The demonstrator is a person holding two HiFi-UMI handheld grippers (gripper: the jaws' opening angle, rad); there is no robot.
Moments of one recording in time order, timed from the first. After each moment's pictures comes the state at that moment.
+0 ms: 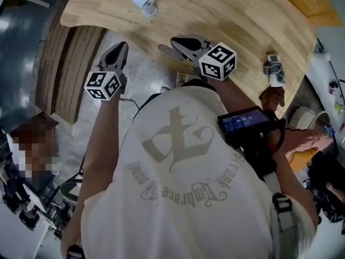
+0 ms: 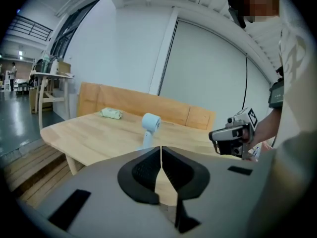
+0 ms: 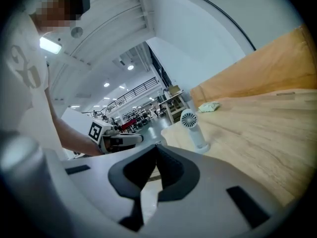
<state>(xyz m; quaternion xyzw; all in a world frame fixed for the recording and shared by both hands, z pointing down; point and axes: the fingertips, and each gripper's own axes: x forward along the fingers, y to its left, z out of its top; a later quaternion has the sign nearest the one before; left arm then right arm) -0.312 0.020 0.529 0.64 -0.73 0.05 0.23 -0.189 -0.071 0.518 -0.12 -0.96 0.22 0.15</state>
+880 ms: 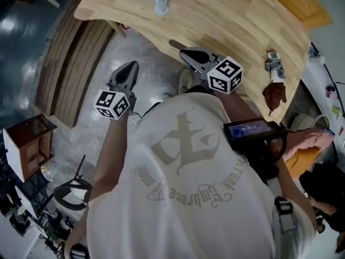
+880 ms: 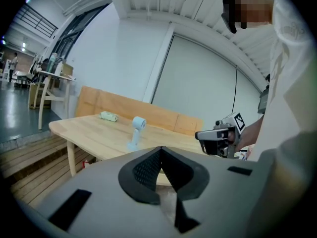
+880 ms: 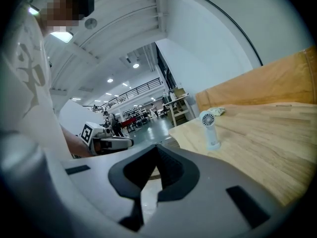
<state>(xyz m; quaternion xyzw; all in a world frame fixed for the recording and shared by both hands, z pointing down) -0.239 0.129 0.501 0.67 -0.71 -0.01 0.20 -0.143 0.014 0.488 -0.12 -0.97 0.17 0.14</state>
